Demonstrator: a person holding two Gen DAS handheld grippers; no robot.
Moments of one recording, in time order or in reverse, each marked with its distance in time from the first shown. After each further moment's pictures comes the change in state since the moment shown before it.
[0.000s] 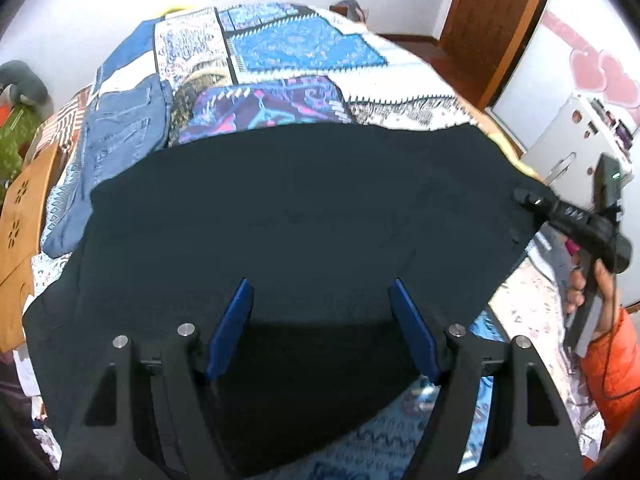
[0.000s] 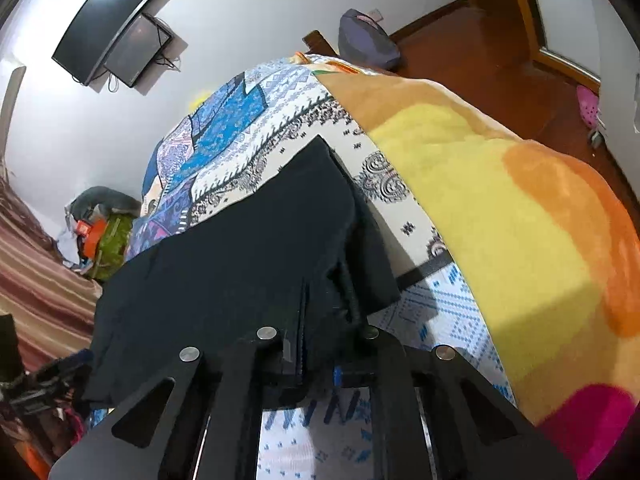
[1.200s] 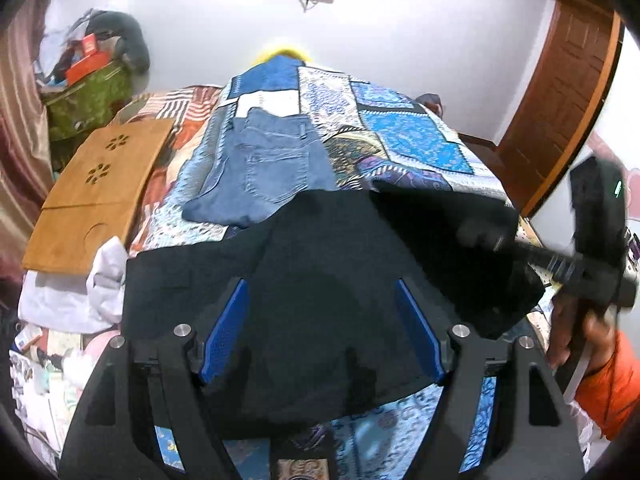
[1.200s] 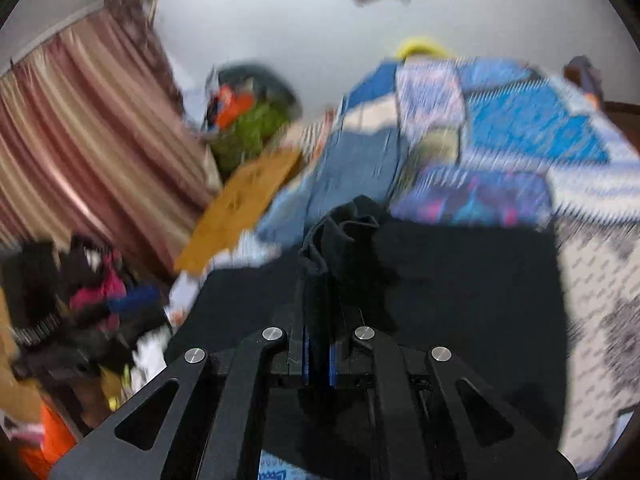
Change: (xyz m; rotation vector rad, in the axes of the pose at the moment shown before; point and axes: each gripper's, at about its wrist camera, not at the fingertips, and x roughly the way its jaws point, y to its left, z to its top) left arm -0.128 0.148 -0.082 -0.315 -0.286 0.088; right arm 0.078 0.288 -0.065 -0.542 0.250 0.349
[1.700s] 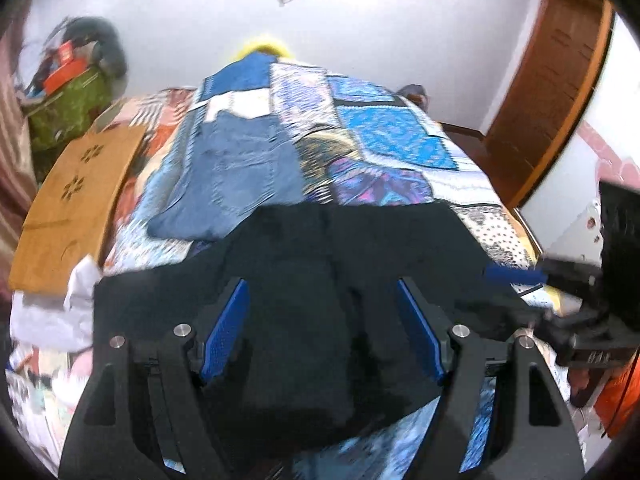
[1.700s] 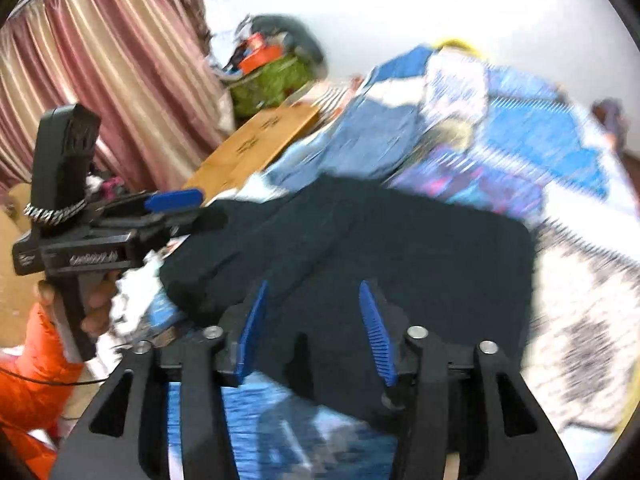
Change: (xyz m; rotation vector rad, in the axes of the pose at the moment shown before) left arm 0.028 -0.045 0.029 0.067 0.019 -0.051; right arm -0.044 0.003 0.005 -0.212 0.094 -0.083
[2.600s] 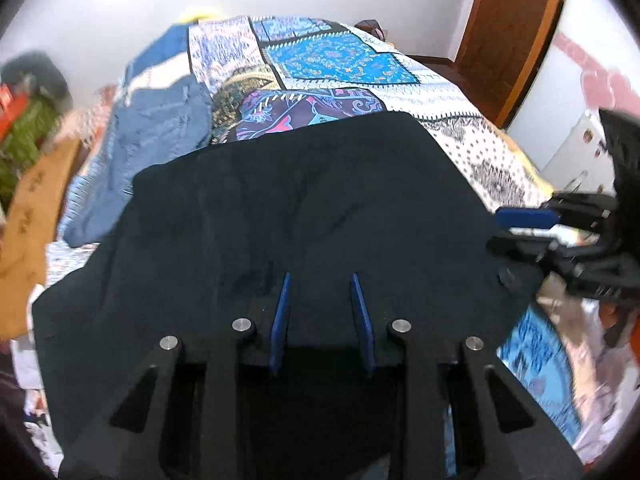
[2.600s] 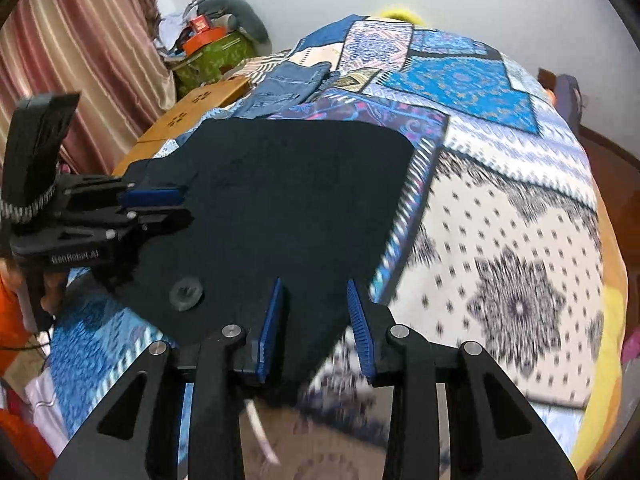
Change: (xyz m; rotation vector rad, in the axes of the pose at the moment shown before) left arm 0.083 -0.078 -0.037 0.214 0.159 -0.004; right arm 0.001 -0.079 -0.062 0.069 0.097 -0.127
